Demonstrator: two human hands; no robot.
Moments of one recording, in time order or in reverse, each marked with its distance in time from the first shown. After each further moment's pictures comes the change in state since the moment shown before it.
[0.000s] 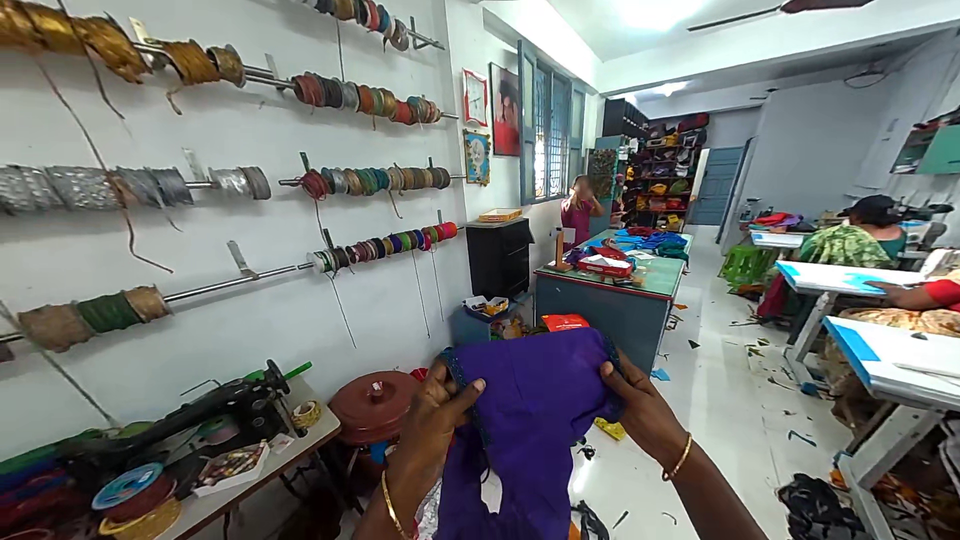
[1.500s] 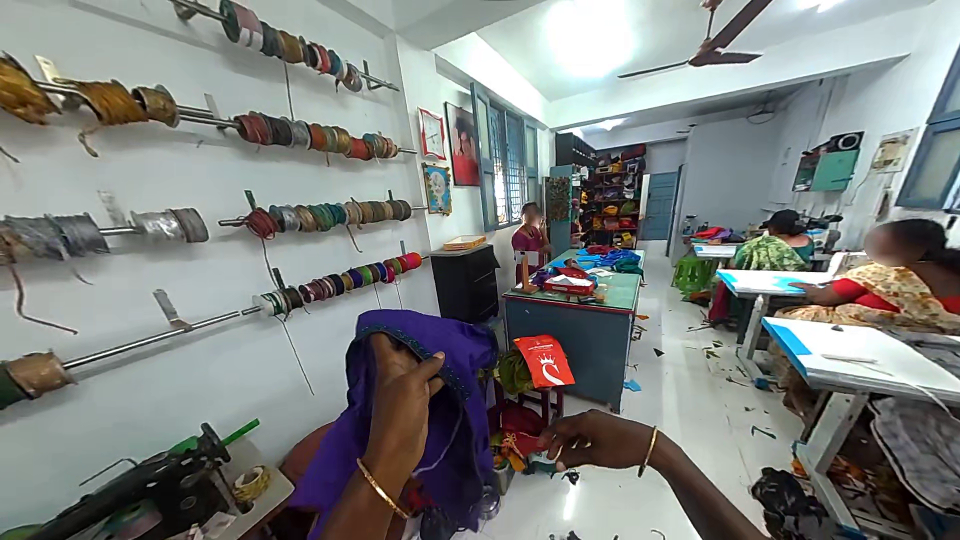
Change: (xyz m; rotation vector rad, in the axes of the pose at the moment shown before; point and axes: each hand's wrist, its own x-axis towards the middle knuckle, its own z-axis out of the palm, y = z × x) left_hand 0.046 0.056 0.049 -0.119 0.132 0.220; right_hand 0.032 -0.010 -0.042 -0.866 -0.788 0.146
